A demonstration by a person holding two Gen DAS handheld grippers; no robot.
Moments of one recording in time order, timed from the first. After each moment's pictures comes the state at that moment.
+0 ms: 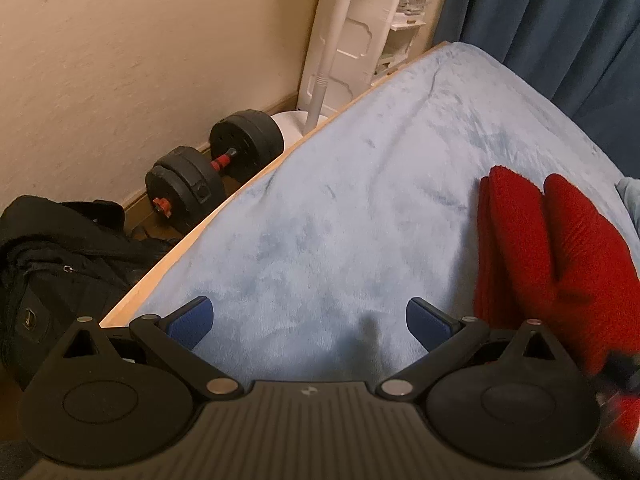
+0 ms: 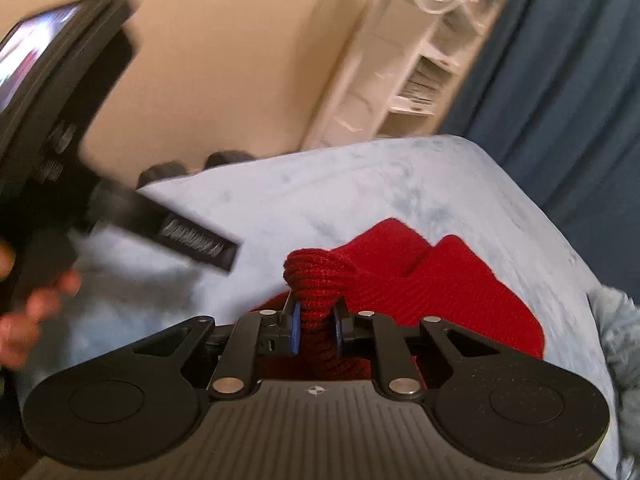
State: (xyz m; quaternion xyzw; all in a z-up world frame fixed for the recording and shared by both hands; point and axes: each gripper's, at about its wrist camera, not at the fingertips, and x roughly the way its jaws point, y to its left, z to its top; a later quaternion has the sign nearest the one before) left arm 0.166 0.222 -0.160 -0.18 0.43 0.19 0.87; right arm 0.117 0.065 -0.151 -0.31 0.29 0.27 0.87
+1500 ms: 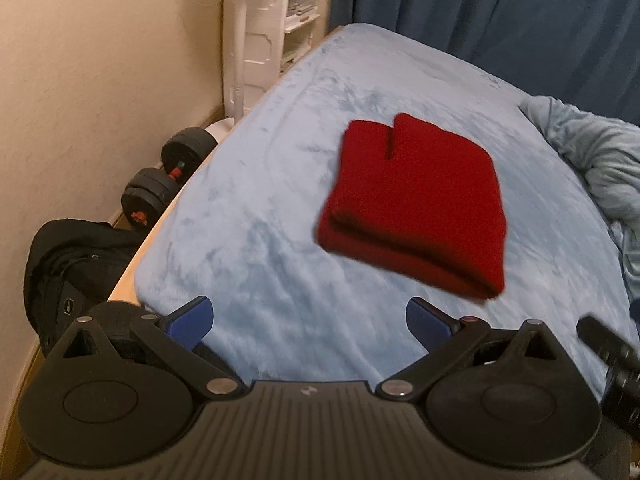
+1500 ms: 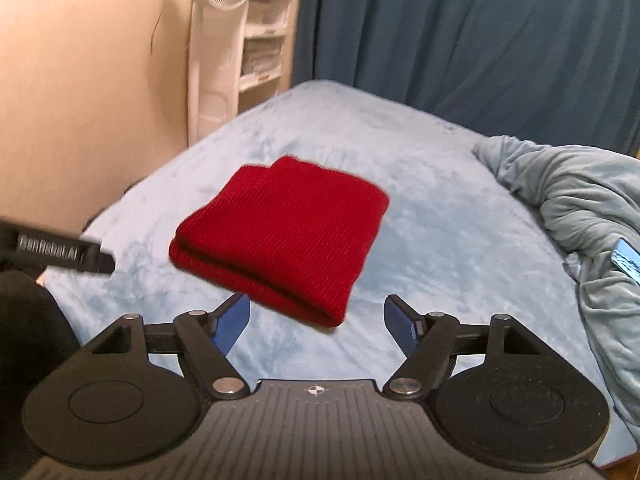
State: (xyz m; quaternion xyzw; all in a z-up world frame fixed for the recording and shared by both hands) left arm 0.017 0.106 -0.043 -0.08 0.44 0.08 0.89; right arm -0.028 -0.106 -0.029 -0.09 0.32 0.07 0.94
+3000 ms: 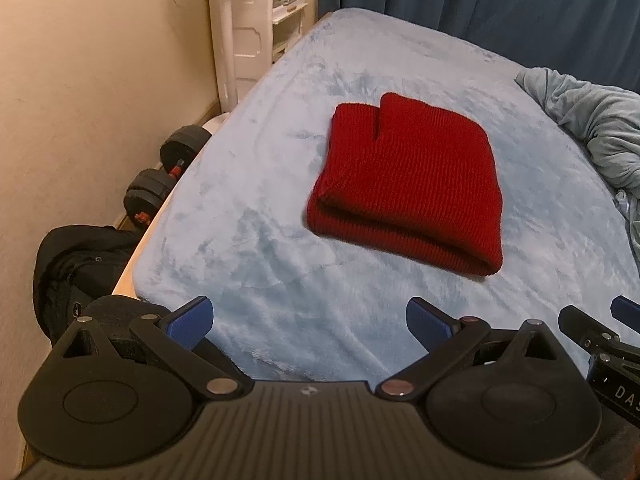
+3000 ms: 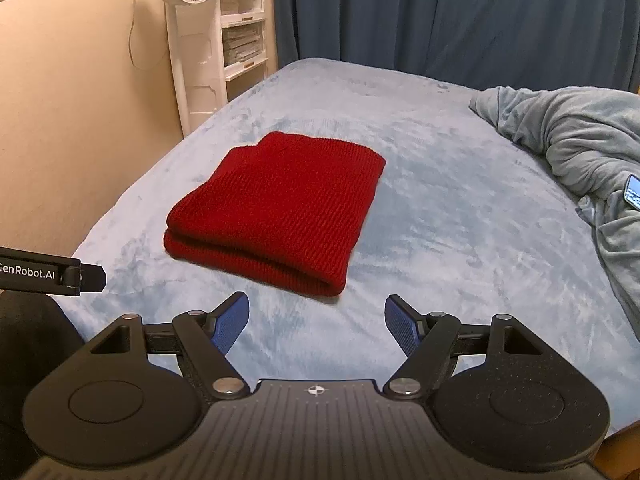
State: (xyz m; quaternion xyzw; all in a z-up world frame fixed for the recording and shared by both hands) left arm 0.019 0.088 -0.045 -0.05 0.47 0.08 0.88; right arm -0.008 -0.124 -0.058 -0.03 0.37 0.07 0.92
